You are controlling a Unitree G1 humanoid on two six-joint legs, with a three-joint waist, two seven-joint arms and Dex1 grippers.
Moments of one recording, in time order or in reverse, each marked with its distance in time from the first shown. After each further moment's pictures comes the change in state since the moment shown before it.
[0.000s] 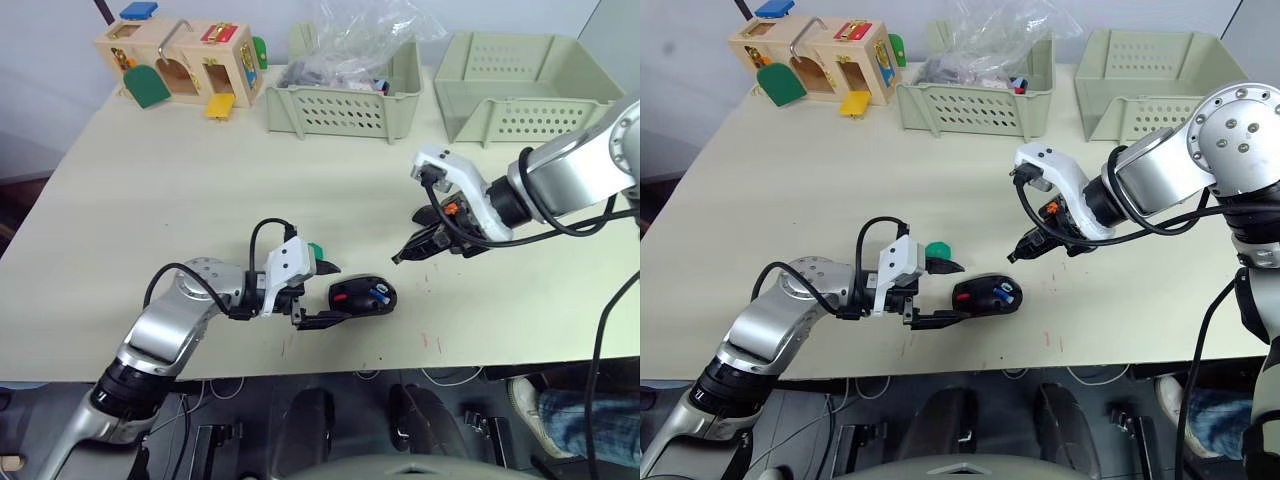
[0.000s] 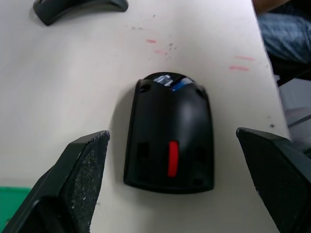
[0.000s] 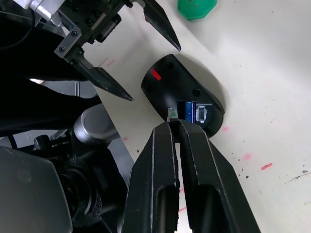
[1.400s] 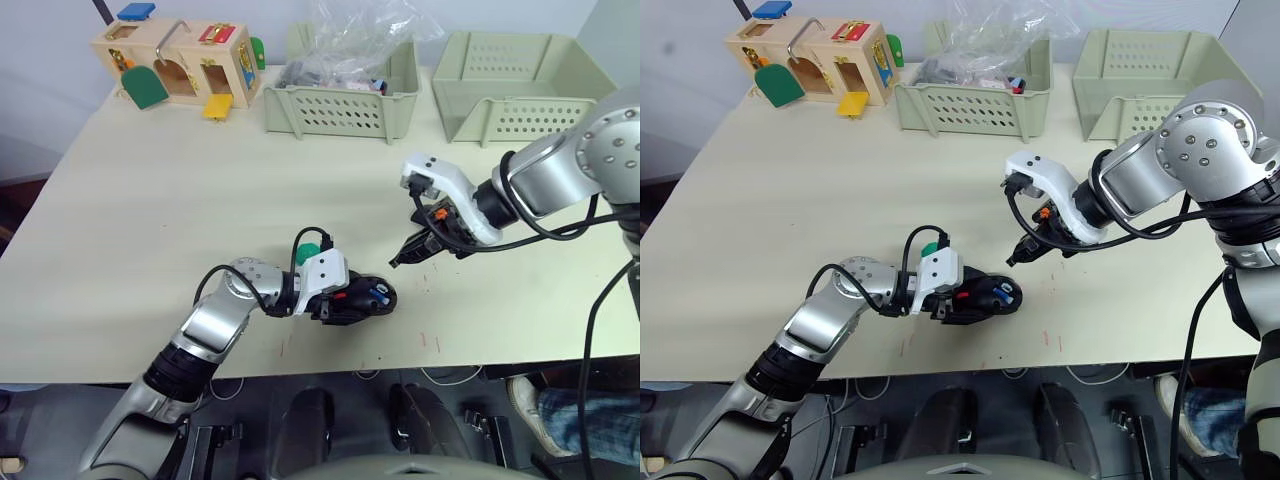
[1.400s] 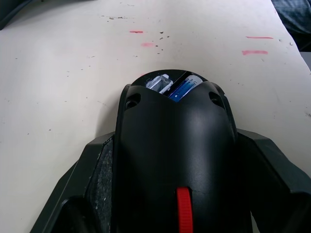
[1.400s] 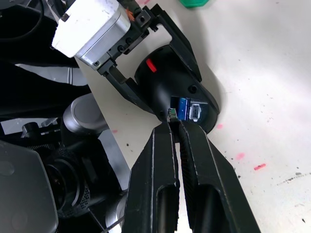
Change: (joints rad) left arm -0.073 -0.101 -0.137 0.132 0.153 -0.112 -0.021; right arm 0.000 0.040 0.024 -0.033 -0.213 0.000 0.184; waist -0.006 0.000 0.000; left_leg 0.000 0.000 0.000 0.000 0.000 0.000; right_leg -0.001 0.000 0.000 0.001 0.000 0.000
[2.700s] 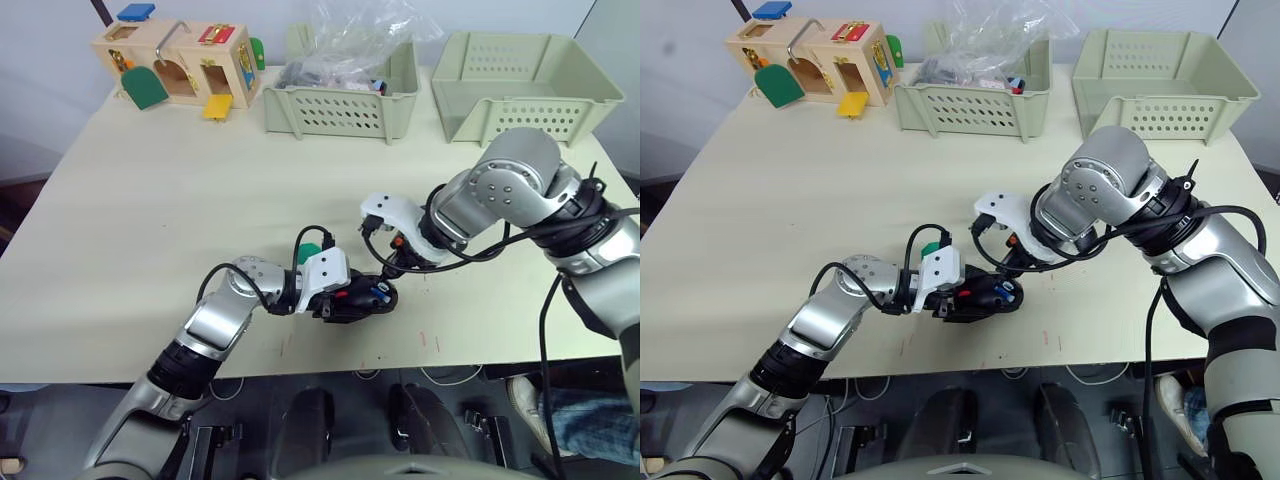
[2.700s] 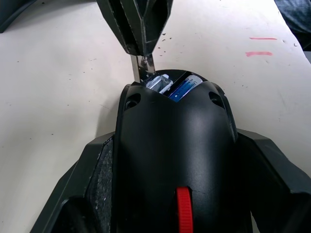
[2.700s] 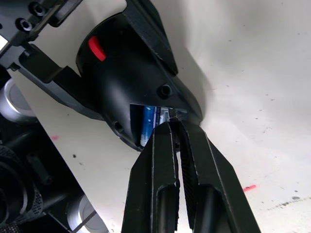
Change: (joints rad) left arm -0.011 -0.015 0.000 0.018 0.015 -0.006 0.000; right arm -0.004 0.231 0.202 0.088 -0.331 0.001 0.019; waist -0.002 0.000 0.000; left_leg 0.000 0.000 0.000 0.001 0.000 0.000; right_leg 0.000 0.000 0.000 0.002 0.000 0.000
